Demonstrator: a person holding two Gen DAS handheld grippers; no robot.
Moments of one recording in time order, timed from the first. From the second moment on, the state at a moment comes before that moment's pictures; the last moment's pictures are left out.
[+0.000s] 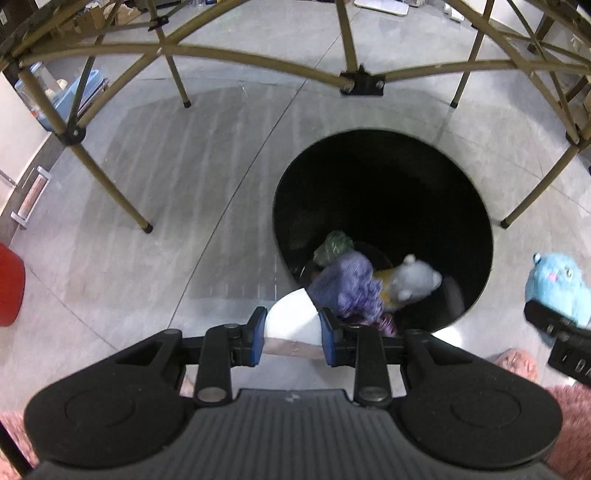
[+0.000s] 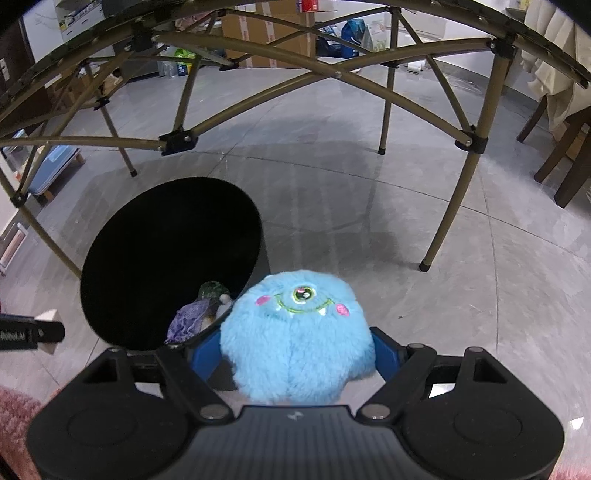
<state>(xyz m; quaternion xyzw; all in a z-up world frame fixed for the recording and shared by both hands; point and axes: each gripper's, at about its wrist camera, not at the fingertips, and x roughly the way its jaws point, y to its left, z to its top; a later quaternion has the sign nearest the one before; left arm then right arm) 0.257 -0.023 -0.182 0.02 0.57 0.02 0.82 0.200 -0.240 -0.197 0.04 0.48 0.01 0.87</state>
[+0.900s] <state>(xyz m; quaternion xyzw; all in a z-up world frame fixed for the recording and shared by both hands) 0.328 -0.102 -0.195 -0.02 0.59 -0.01 0.80 0.242 -0.281 -0.211 0.08 0.47 -0.05 0.88</state>
